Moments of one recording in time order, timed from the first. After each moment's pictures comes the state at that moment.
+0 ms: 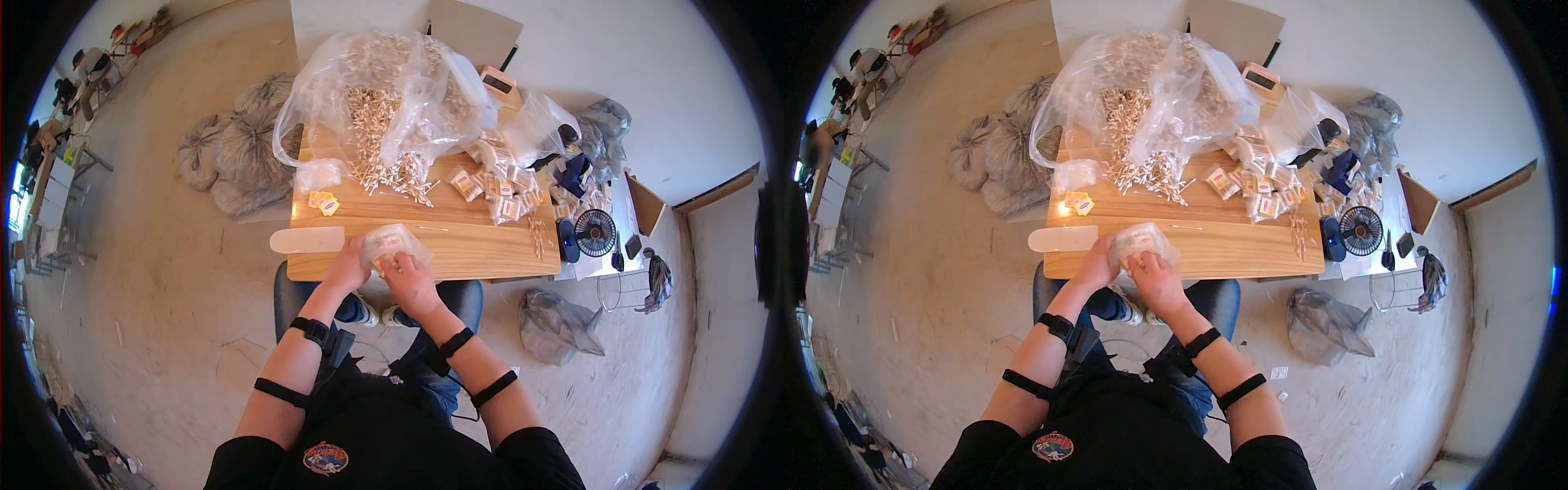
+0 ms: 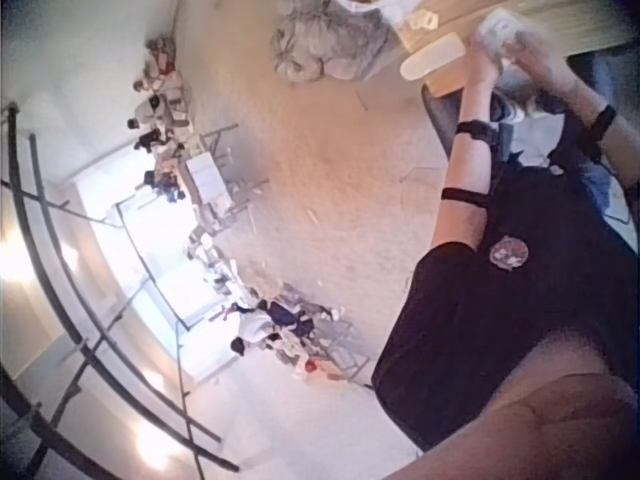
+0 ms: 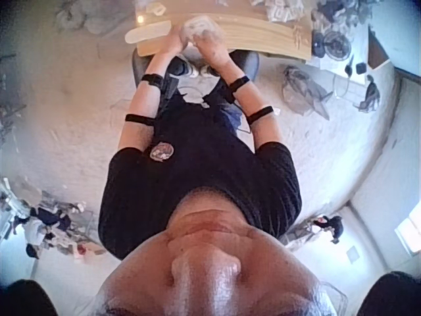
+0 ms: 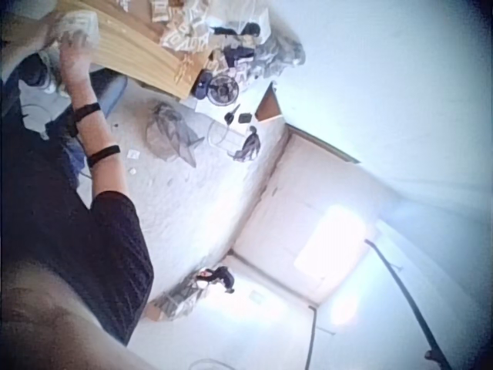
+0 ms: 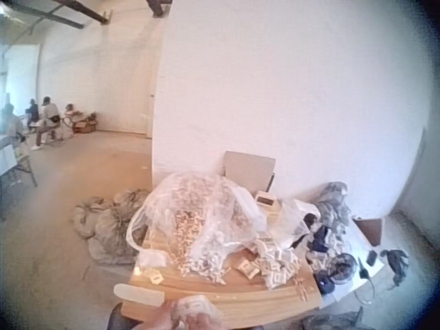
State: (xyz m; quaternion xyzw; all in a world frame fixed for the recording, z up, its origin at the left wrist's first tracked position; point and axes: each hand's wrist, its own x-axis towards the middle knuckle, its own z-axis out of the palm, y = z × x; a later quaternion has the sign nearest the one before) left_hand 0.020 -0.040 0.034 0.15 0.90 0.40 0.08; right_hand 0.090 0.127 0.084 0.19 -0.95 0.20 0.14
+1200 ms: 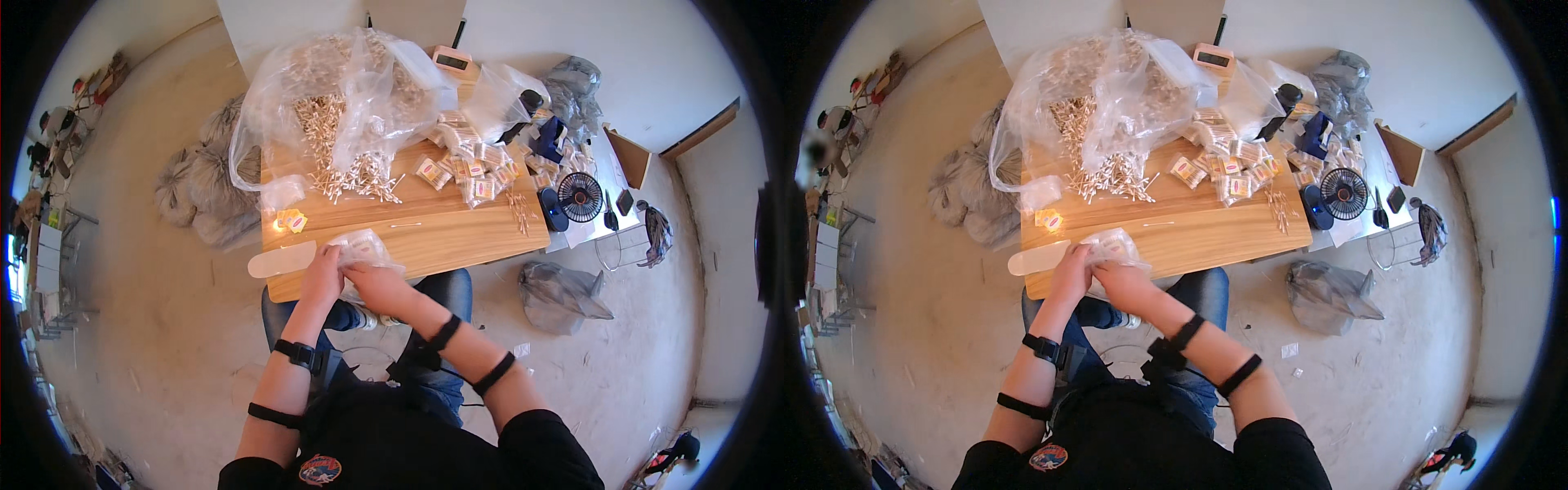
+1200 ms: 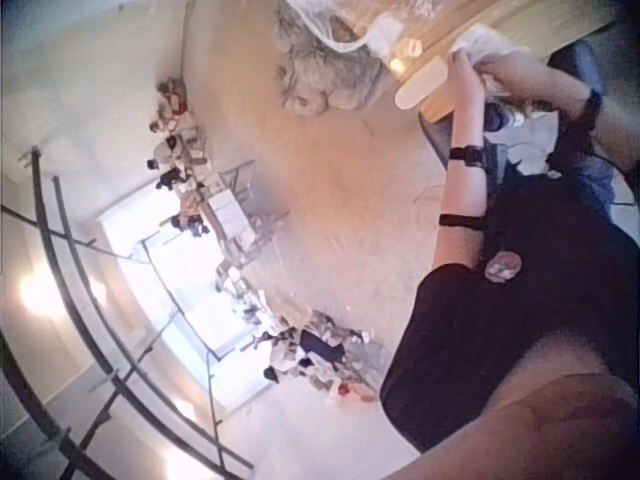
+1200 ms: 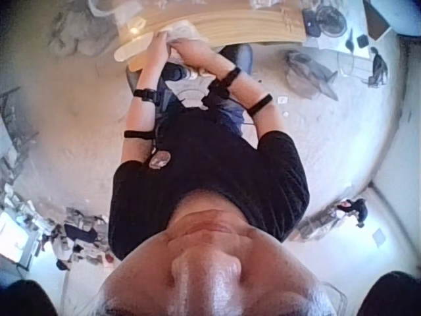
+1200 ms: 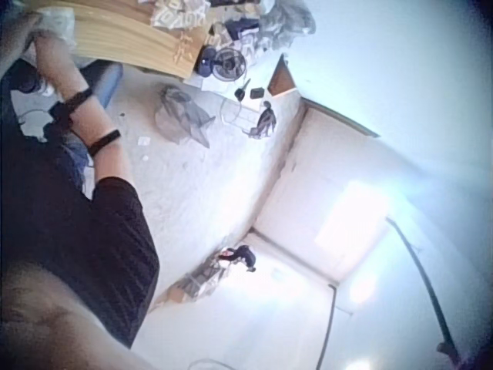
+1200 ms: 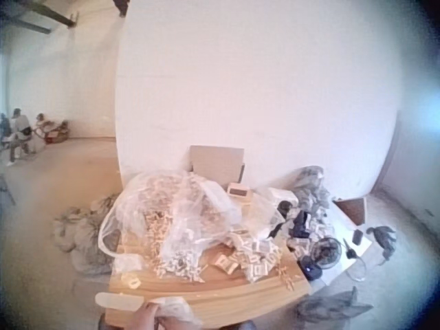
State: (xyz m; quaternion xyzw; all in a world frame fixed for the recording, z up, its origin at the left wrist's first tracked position) left_hand 0.015 -0.030 0.062 0.20 0.92 0.32 0.05; right_hand 0.076 0.126 0.091 0.12 -0.93 0.34 -0.01
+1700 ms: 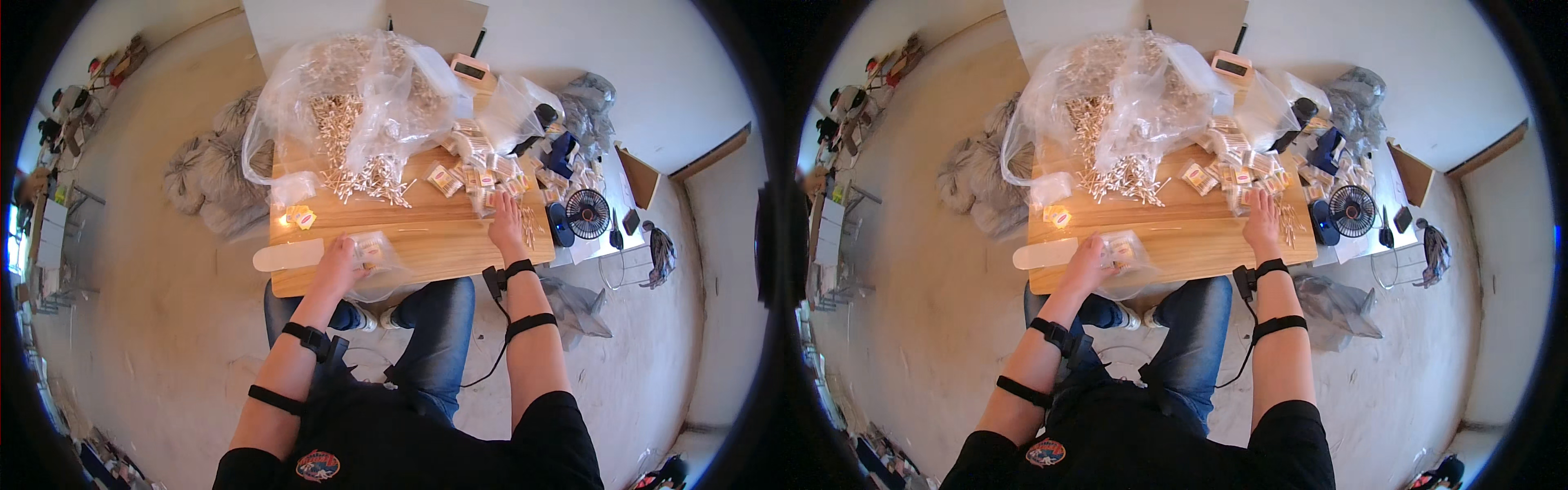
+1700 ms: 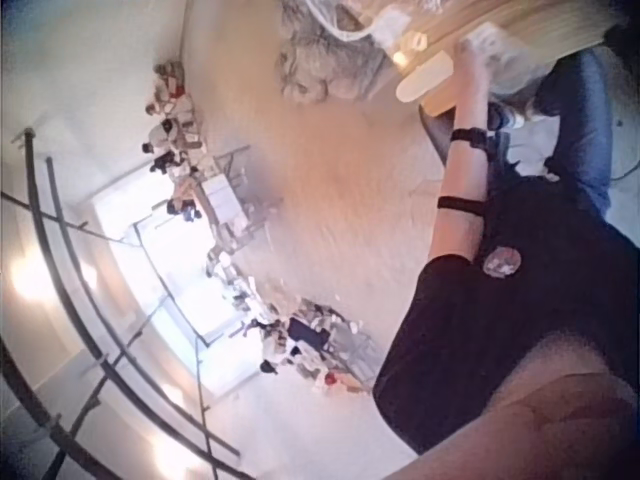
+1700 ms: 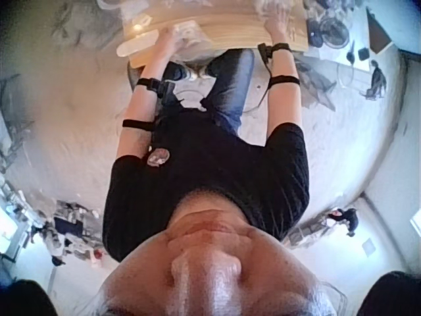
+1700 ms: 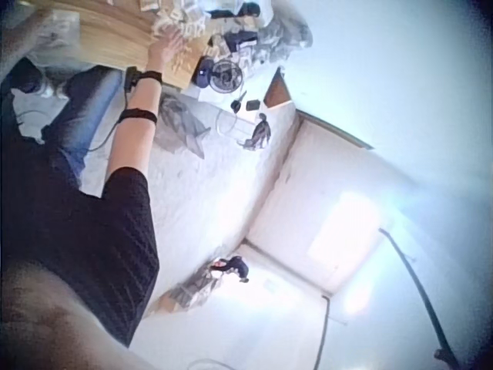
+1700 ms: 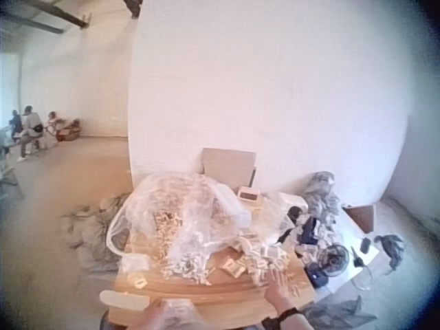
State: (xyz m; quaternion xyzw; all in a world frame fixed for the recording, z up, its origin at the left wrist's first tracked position) left_hand 0.005 -0.013 0.056 0.22 0.93 0.28 0.10; right_hand 0.027 0.394 0.033 -0.17 -0.98 0.06 0.08
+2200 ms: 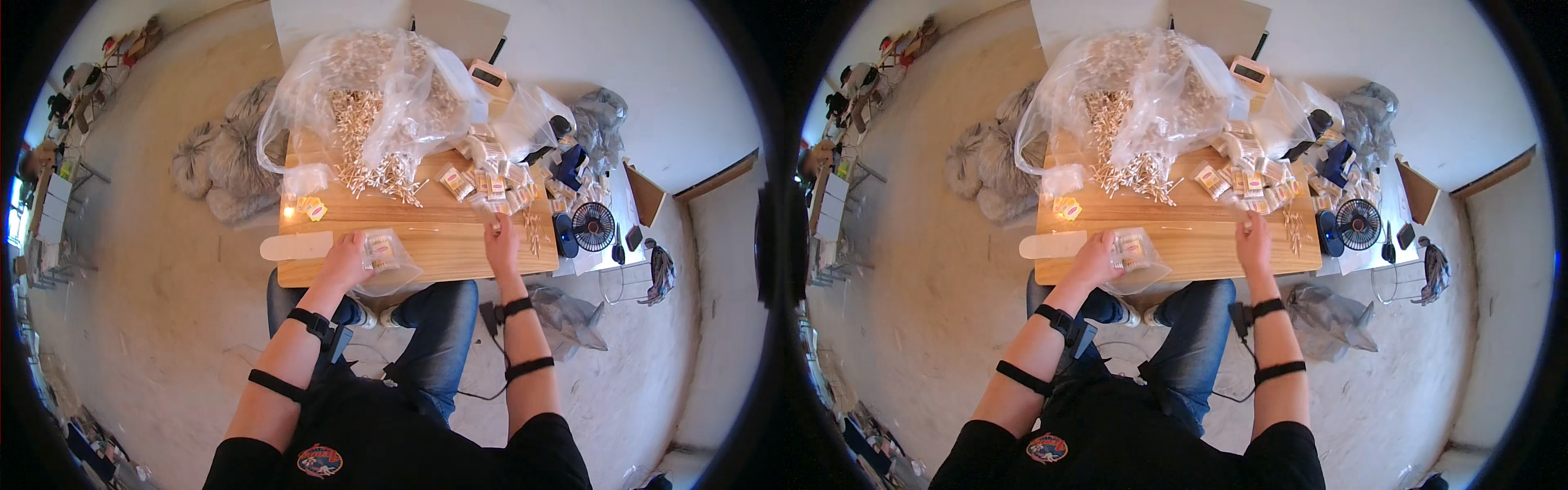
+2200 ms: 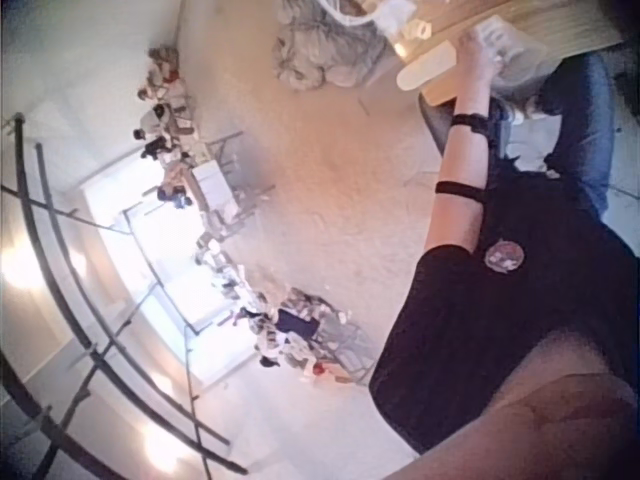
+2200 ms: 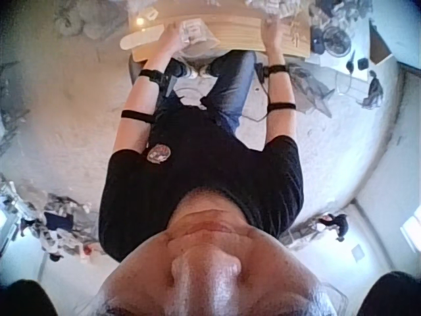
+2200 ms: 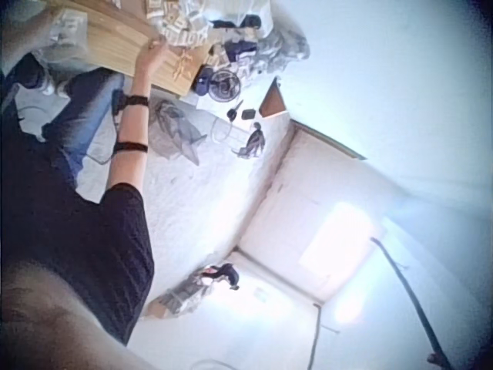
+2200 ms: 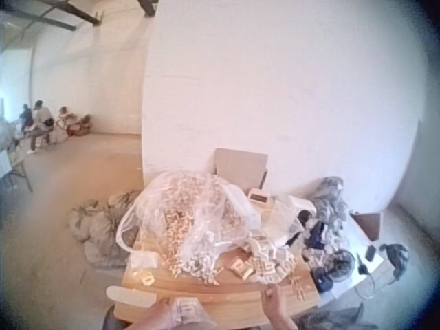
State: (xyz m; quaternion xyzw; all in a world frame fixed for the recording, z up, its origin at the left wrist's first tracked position) left_hand 0.001 -0.009 0.064 0.23 0.94 0.22 0.14; right_hand 0.053 0.341 0.046 -0.18 -0.94 0.22 0.19
